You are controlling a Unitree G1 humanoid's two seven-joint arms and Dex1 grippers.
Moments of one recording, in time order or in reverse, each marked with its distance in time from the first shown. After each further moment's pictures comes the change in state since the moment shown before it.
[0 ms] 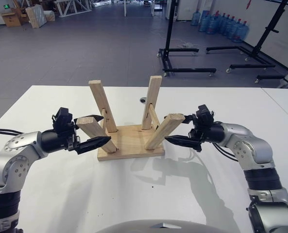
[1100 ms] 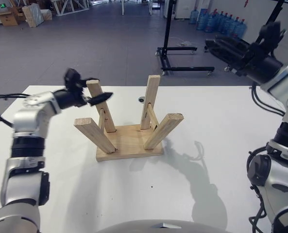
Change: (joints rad) left arm -0.566 0.006 -0.043 0.532 0.277 -0.113 0.065; right arm -0.413 -0.115 -0.412 0.138 0.069 0.345 -0.453
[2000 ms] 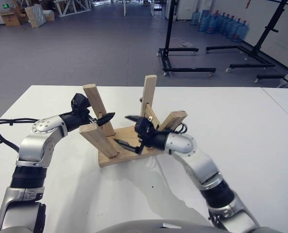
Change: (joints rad) left arm 0.270 -0.101 -0.163 -0.182 0.124 -0.098 0.257; right arm 0.354 0.383 0.798 -0.560 -0.592 -0.325 -0.164
